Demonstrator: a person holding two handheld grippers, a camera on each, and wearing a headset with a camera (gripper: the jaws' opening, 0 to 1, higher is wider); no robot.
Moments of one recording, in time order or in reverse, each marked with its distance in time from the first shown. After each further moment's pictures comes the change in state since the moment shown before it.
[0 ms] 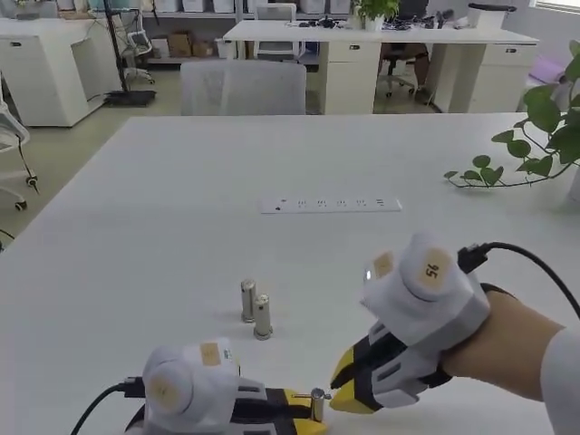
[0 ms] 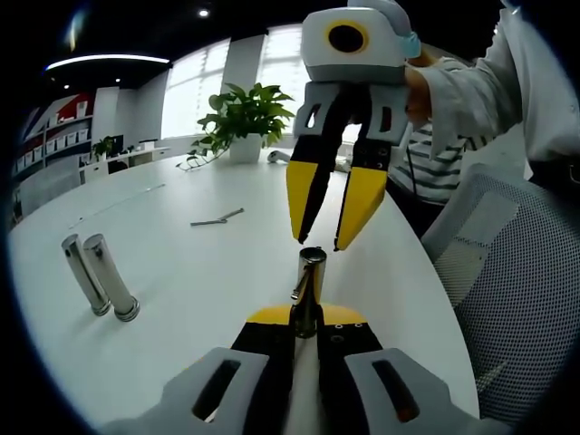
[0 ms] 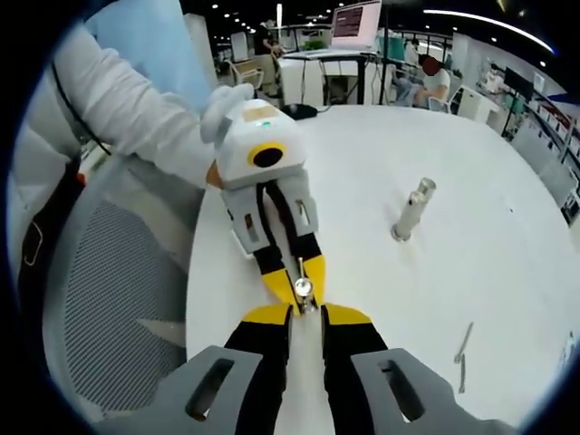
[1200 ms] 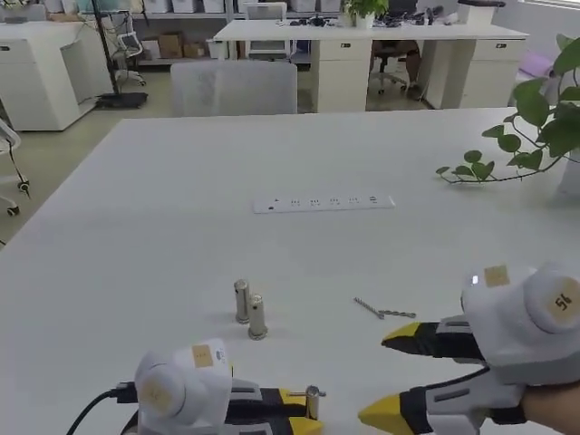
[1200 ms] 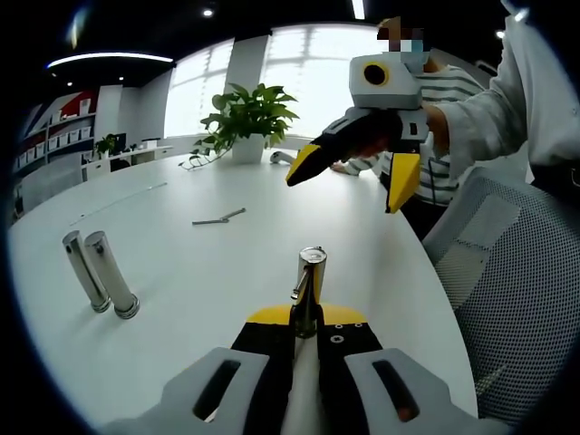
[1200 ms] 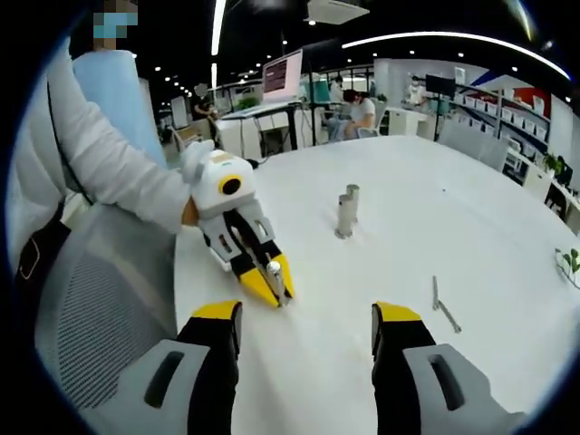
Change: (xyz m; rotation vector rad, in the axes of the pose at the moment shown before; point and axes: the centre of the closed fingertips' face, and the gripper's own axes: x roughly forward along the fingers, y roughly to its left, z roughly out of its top) left arm 0.000 0.001 0.000 -0.014 -0.006 0.008; right arm -0.045 -0.013 -0.022 0.215 -0.286 -0.245
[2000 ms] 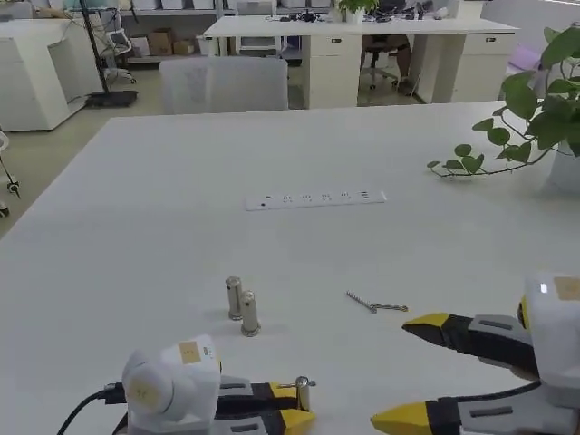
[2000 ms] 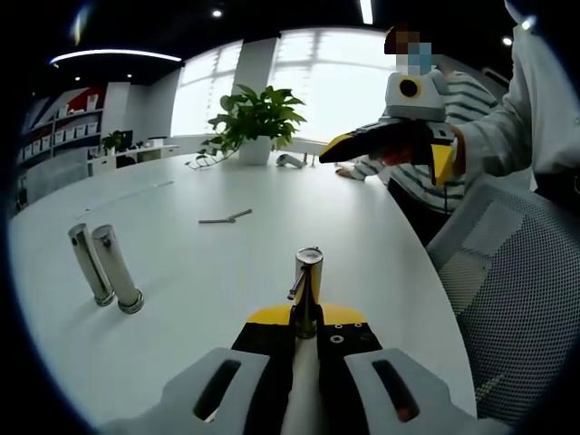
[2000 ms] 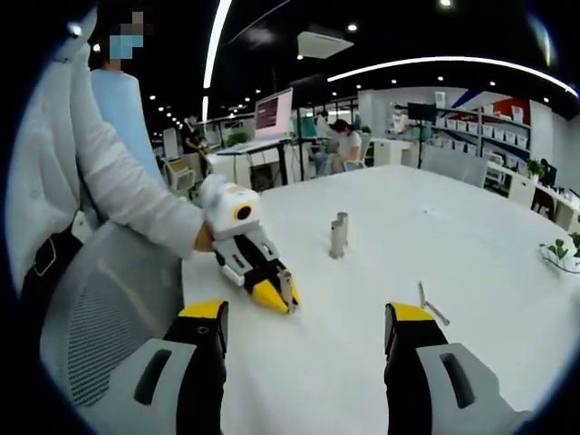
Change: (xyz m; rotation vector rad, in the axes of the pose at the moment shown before) left arm -0.002 0.004 0.001 -0.030 -0.019 0.022; right arm -0.033 0.010 0.004 0.035 -0.164 -0.046
